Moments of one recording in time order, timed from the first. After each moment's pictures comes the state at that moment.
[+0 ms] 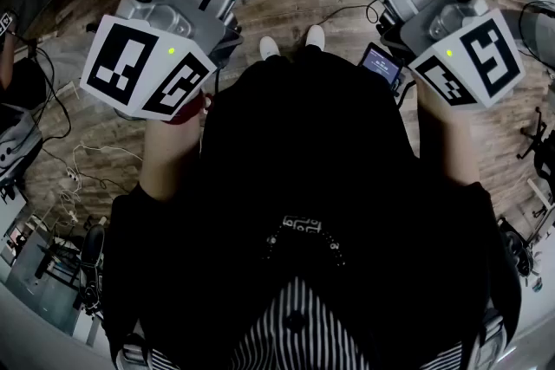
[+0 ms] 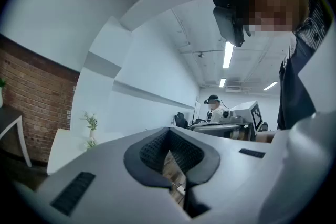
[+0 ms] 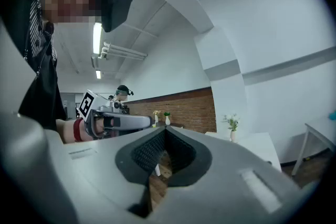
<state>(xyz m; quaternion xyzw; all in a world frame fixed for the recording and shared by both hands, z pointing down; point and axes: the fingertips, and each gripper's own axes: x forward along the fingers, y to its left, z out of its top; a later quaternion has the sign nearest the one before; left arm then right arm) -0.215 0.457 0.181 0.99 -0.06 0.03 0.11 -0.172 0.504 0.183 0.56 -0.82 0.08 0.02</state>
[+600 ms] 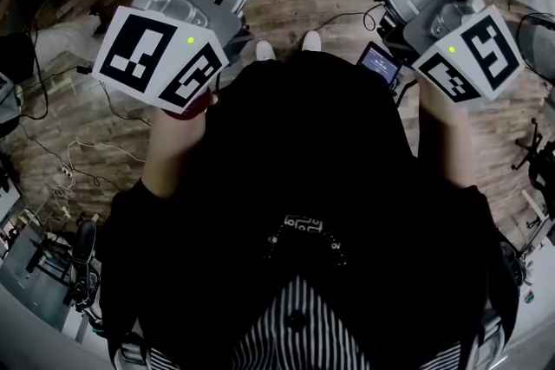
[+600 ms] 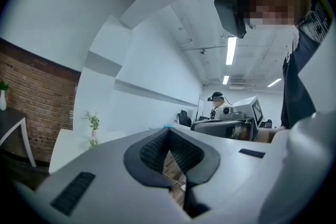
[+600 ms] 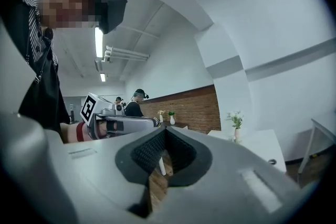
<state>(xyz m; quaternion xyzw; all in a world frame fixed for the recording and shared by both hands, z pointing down) -0.190 0.461 0.188 0.99 -0.07 0.05 0.10 -0.153 0.507 0.186 0.54 -0.84 0.10 0.01</state>
